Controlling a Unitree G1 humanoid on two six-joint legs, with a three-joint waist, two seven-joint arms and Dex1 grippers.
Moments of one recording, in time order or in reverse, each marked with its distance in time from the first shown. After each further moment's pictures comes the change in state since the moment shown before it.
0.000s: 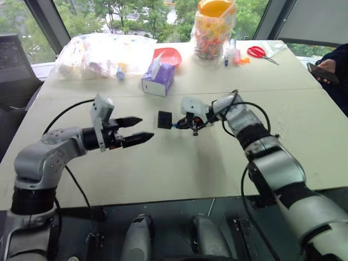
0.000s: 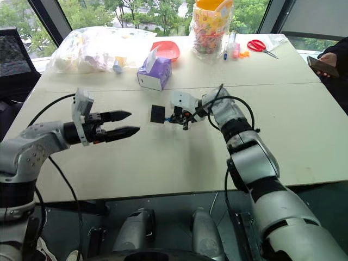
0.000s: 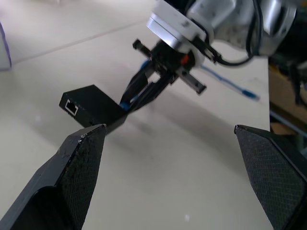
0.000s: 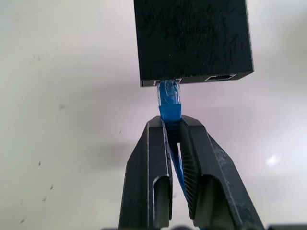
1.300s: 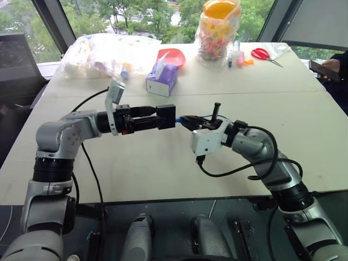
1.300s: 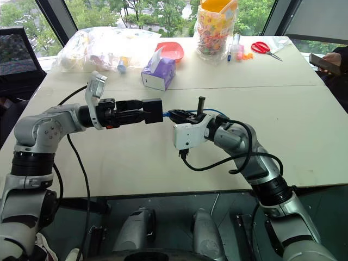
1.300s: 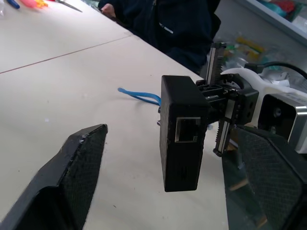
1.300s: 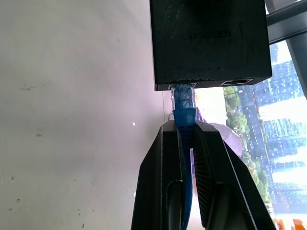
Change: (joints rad) left arm -0.200 -0.074 -0.095 0.260 0.008 0.024 -0.140; right arm 0.501 -0.194 0.019 -0.920 -0.246 -0.141 -0.491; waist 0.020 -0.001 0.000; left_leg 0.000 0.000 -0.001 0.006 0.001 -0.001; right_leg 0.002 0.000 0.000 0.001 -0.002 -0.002
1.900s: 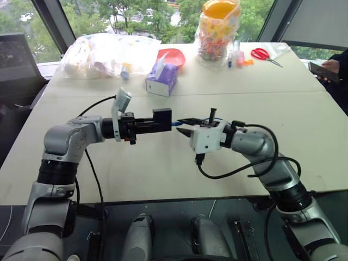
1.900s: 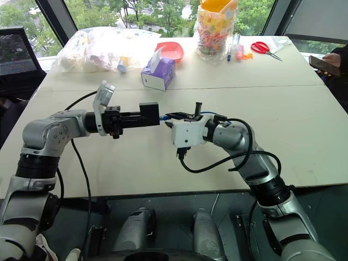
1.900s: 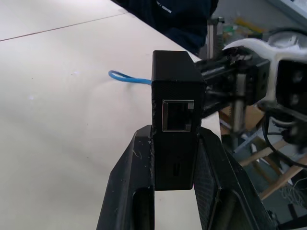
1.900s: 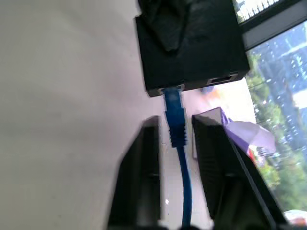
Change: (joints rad) left arm 0.023 0.005 -0.048 0.014 0.065 -0.030 -0.064; right arm -0.018 0.014 -0.011 -0.065 0.229 0.219 0.178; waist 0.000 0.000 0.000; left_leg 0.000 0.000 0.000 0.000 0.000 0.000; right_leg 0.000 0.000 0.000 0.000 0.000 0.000
